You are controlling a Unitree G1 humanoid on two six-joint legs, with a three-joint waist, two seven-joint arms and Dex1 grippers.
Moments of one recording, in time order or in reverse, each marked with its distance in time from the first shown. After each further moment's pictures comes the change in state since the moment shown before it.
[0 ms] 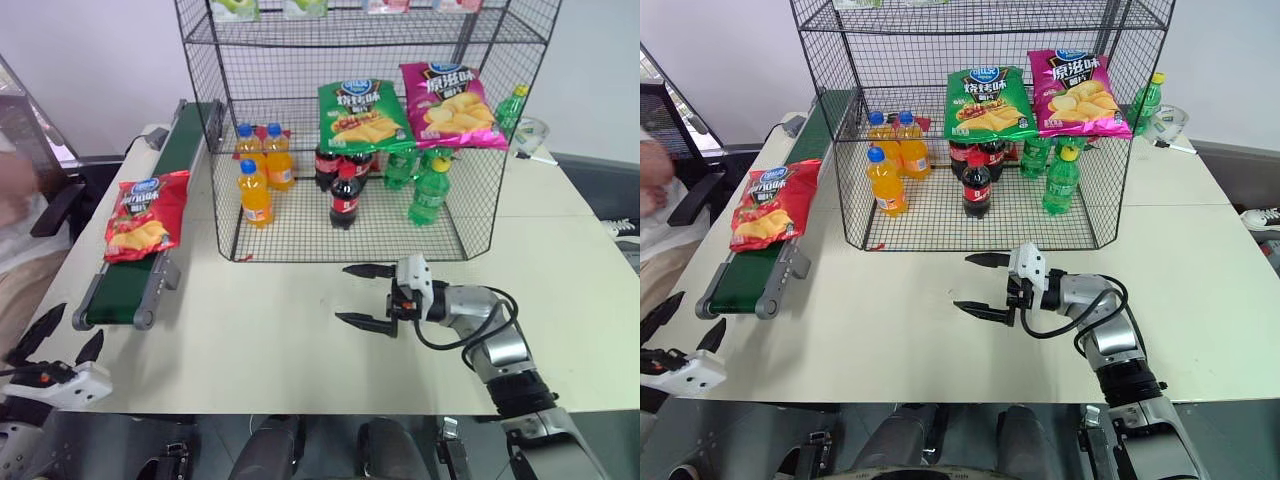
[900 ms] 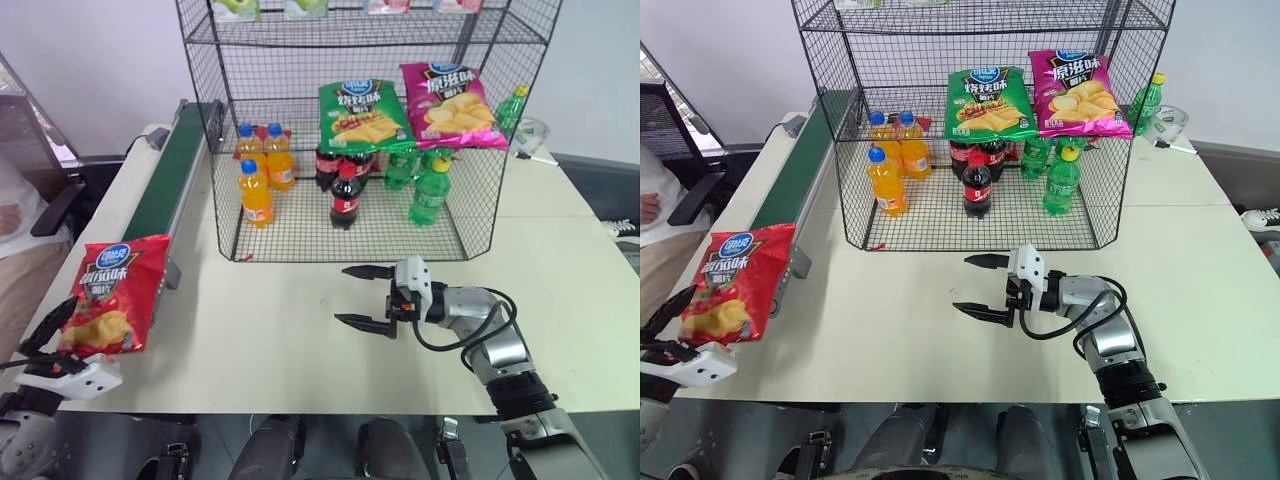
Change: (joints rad) left arm -0.054 0.000 -0.038 -0.014 -0.024 0.007 -0.034; right arm 0.005 0.003 0.000 0.000 0.000 -0.002 -0.009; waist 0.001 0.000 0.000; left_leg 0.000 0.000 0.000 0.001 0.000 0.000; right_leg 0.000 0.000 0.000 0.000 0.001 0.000
